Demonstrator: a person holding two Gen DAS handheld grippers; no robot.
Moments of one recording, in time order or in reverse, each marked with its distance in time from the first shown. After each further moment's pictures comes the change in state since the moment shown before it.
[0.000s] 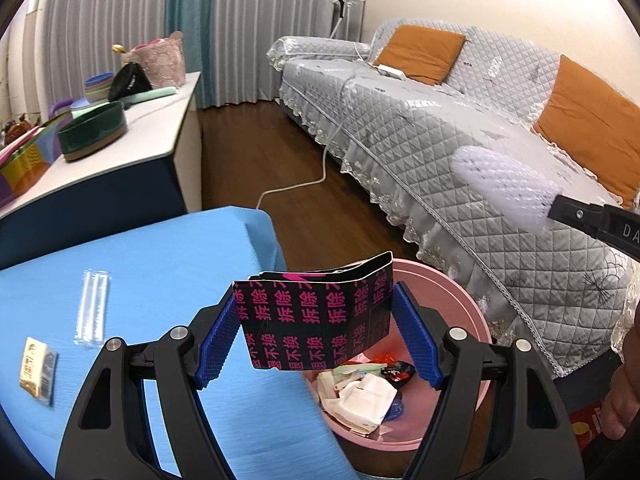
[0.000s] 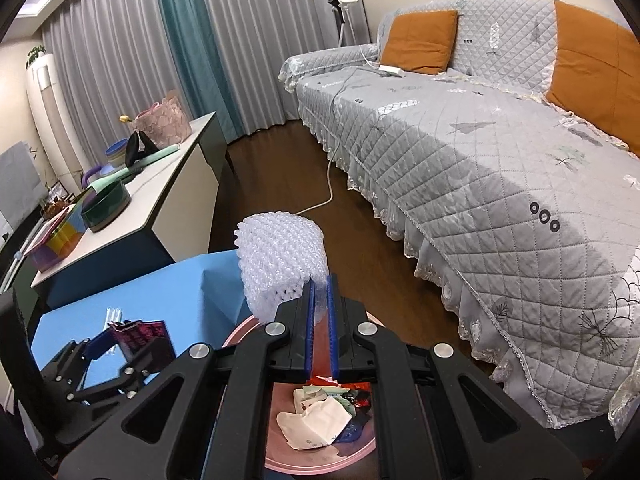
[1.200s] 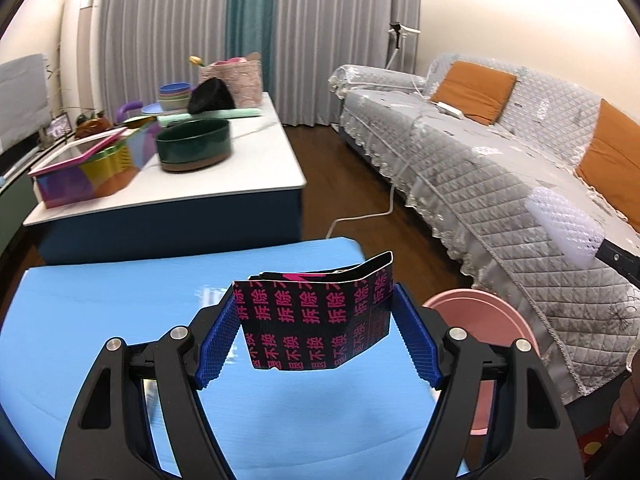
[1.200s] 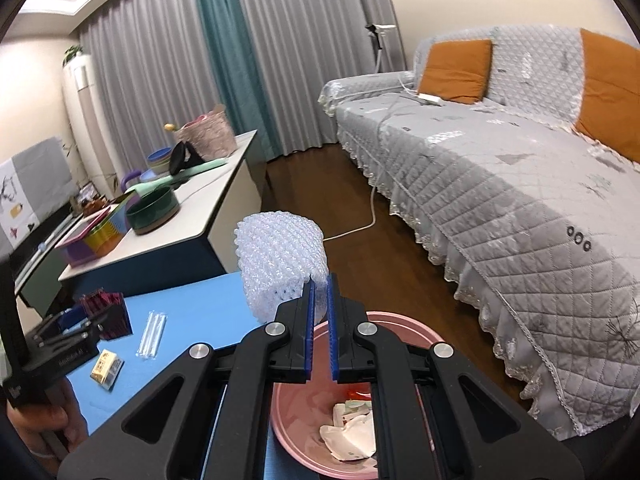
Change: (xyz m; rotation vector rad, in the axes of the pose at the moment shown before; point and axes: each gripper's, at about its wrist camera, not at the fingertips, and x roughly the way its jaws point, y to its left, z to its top) left arm -0.062 0.101 0.011 -0.090 -0.097 0.148; right arm -0.028 0.052 -0.011 -0.041 -0.103 0.100
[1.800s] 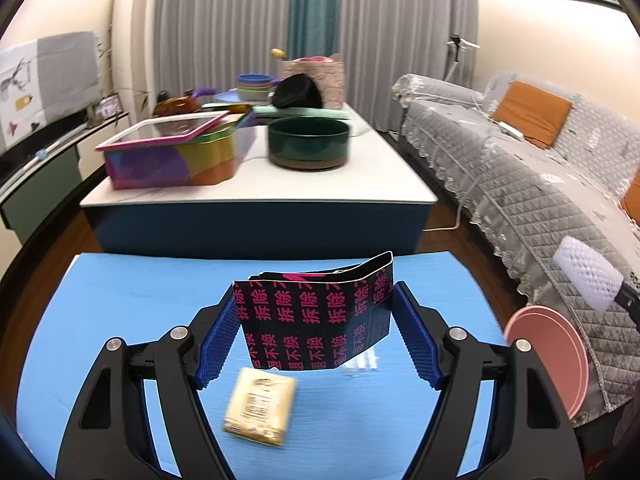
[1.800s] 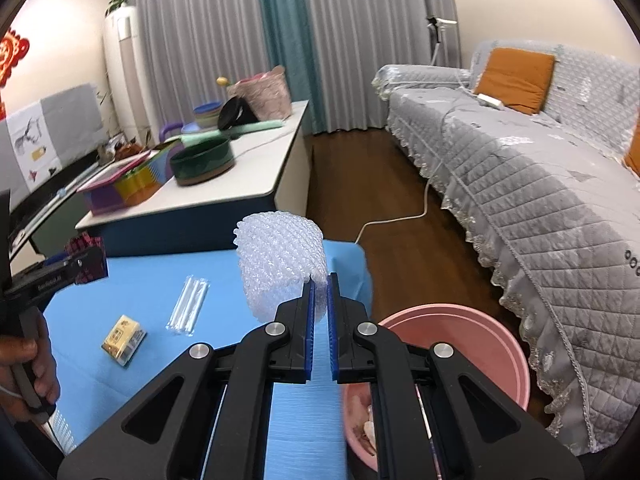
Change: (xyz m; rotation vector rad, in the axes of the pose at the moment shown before) left arm -0.010 0.129 0.007 -0.091 -0.013 0.141; right arm 0.032 0.098 -0.022 -0.160 0.057 0.080
